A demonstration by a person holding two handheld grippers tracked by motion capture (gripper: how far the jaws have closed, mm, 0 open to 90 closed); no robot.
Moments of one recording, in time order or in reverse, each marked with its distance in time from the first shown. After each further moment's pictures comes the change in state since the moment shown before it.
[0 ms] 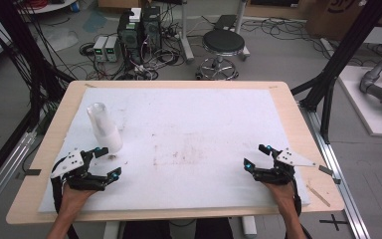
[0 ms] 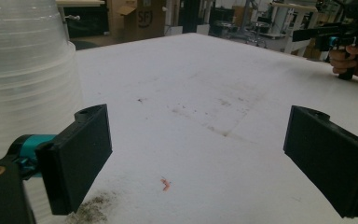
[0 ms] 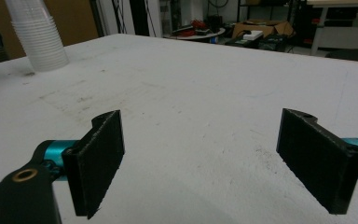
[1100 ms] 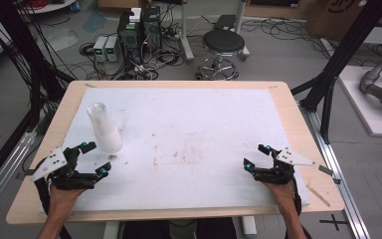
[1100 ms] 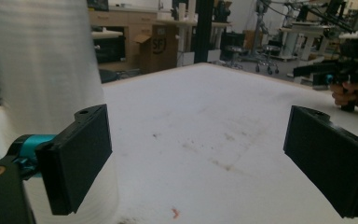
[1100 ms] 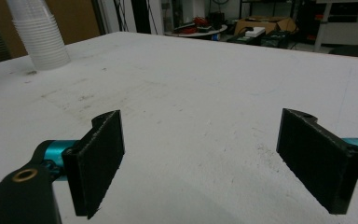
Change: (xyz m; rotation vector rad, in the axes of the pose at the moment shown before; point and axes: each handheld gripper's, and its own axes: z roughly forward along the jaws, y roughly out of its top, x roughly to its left) left arm -0.006 0.037 -0.034 -0.114 0.068 0.012; right arm 0.000 0.000 0.001 0.013 0.008 0.011
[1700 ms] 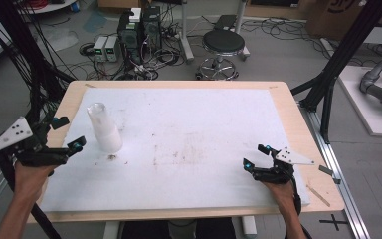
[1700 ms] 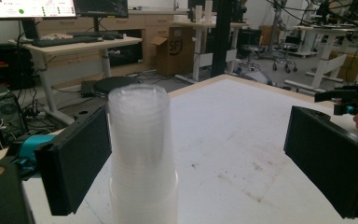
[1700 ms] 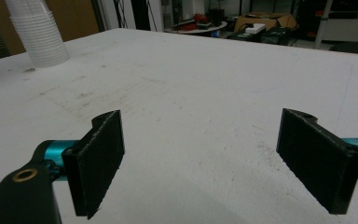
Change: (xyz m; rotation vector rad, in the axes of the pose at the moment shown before) left arm 0.041 0.085 -0.016 0.039 0.034 0.027; right arm 0.000 0.001 0.001 0.017 -0.001 0.005
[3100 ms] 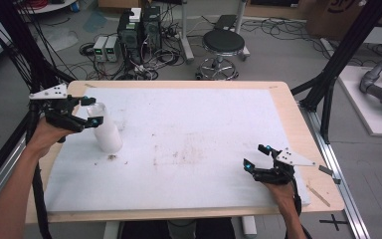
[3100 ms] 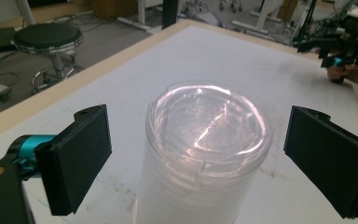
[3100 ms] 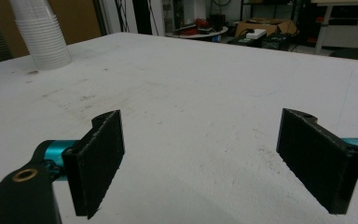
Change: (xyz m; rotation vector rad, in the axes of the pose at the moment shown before) left arm 0.072 0.003 0.091 0.286 -0.262 0.005; right arm 0.001 -0.001 -0.002 -0.018 0.005 -0.007
